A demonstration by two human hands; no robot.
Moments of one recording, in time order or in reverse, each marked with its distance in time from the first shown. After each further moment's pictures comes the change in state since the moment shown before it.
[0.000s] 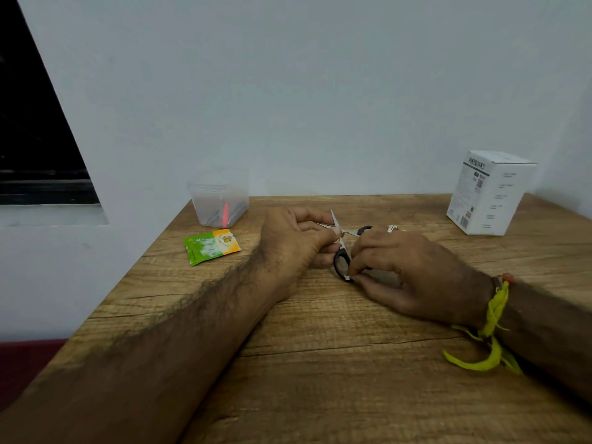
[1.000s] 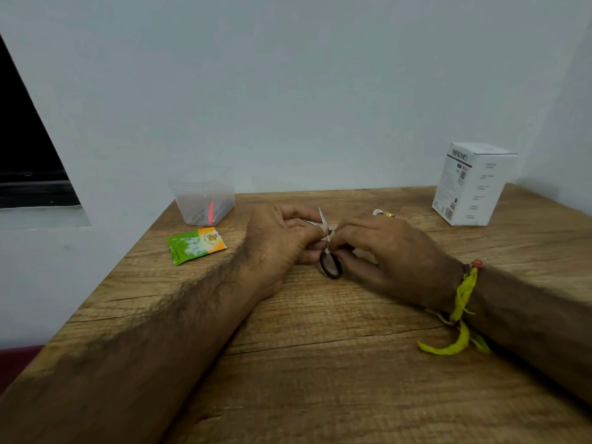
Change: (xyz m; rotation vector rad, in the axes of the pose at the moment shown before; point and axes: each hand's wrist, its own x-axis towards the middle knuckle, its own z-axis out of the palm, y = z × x) left_hand -0.002 0.003 0.002 0.021 -0.012 -0.006; right_hand 0.008 0.003 0.007 -0.058 0.053 0.122
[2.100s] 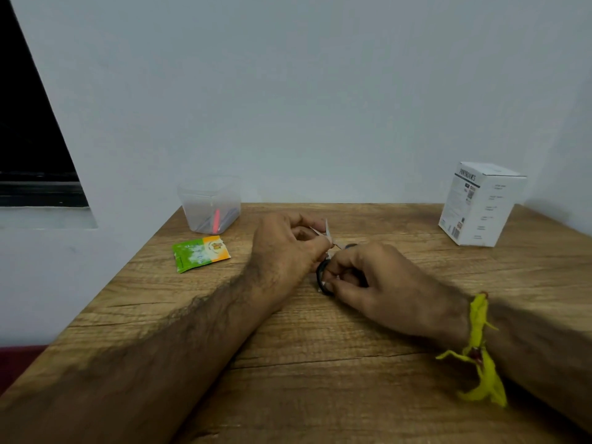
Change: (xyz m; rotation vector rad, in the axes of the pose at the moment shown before) left_hand 0.001 -0.003 0.002 0.213 0.117 0.190; right_hand 0.011 -0.035 -0.008 0.431 -0.220 0.414
